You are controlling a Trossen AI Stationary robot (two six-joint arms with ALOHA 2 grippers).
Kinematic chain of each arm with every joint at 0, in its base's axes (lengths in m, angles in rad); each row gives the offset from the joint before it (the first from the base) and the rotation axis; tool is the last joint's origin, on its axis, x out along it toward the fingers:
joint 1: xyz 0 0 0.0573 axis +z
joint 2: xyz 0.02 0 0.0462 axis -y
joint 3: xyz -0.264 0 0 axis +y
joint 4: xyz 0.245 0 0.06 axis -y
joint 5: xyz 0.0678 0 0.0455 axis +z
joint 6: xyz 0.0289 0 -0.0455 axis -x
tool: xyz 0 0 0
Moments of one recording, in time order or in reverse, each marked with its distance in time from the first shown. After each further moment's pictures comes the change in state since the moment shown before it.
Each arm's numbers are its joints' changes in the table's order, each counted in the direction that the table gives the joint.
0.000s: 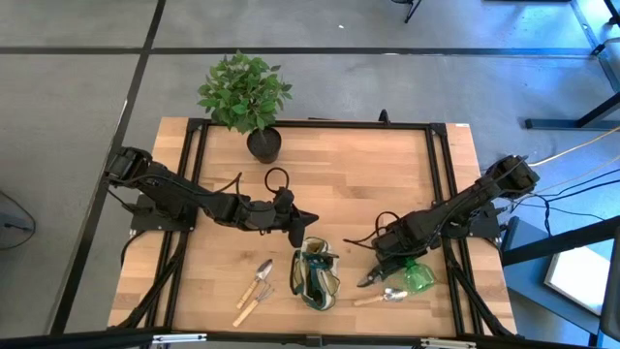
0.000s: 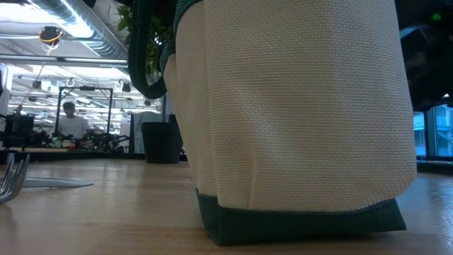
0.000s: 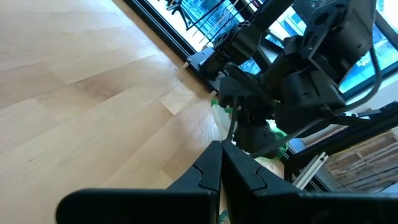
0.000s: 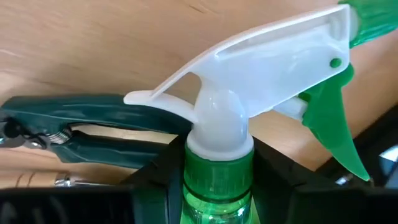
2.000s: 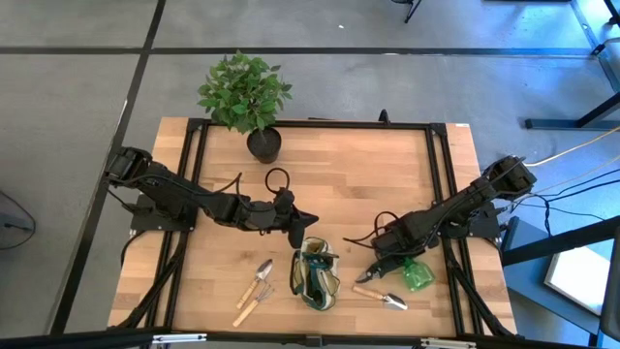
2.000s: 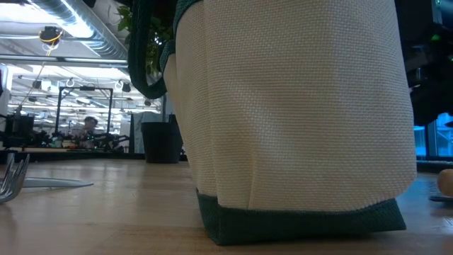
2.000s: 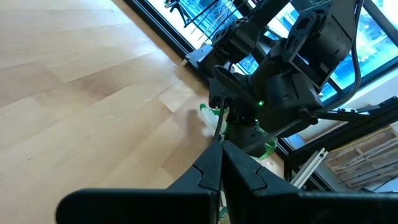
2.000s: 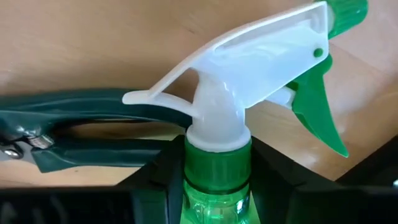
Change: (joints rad) left arm -0.001 0.000 0.000 -0.003 -0.011 -0.008; right arm -0.014 -0.028 0.064 0.086 -0.002 0.018
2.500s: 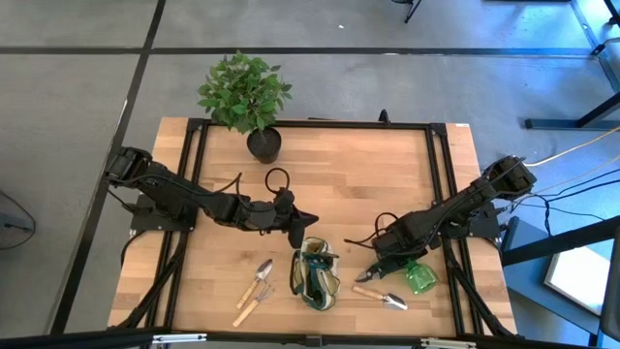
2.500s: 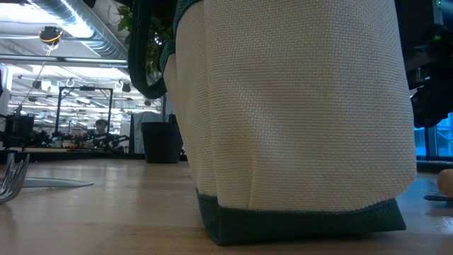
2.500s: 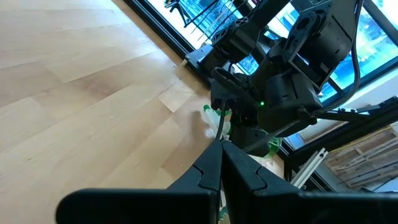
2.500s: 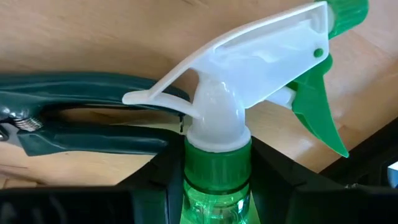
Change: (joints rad) left arm 0.000 0.000 0.000 0.000 0.000 0.000; right arm 0.000 0.000 0.000 -0.012 0.058 0.017
